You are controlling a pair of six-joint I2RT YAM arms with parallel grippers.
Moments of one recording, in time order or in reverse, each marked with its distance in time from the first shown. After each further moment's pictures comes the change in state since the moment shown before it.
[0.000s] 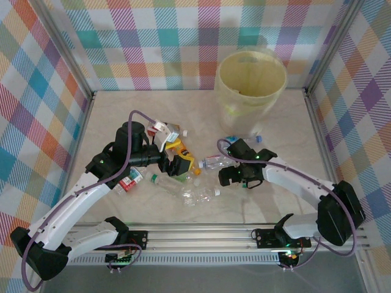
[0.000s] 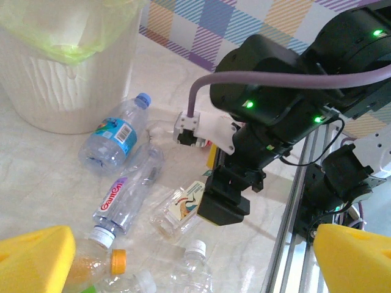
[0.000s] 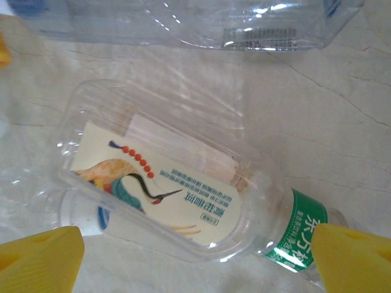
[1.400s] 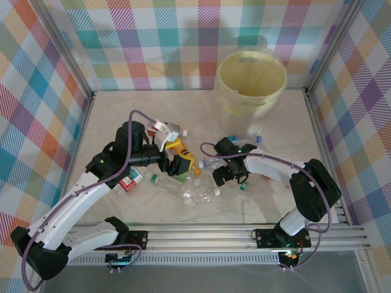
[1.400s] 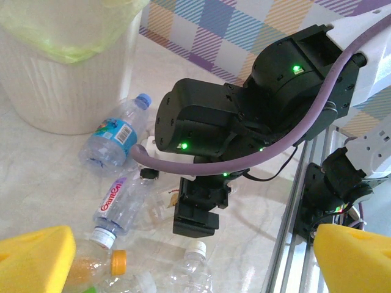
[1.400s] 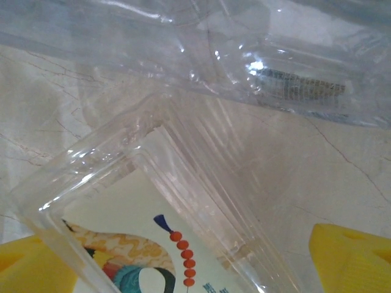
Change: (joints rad) left arm 0.000 0.004 0.004 0.000 0.000 0.000; right arm 0.032 0.273 0.095 0.059 0.085 -0.164
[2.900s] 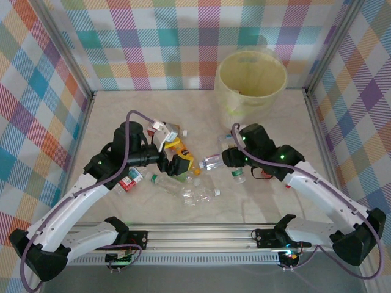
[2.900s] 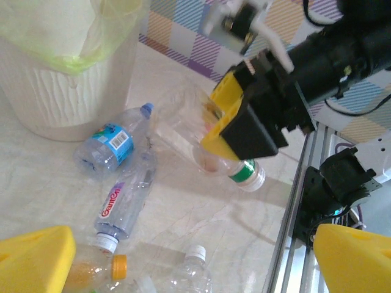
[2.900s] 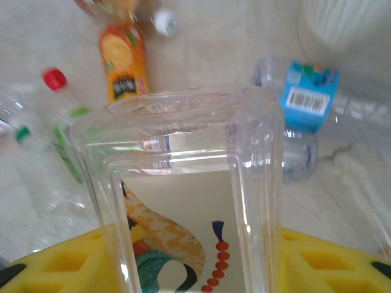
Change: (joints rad) left arm 0.000 -0.023 0.002 0.008 0.000 0.000; right arm -0.029 -0.470 0.143 -0.050 -0.067 0.064
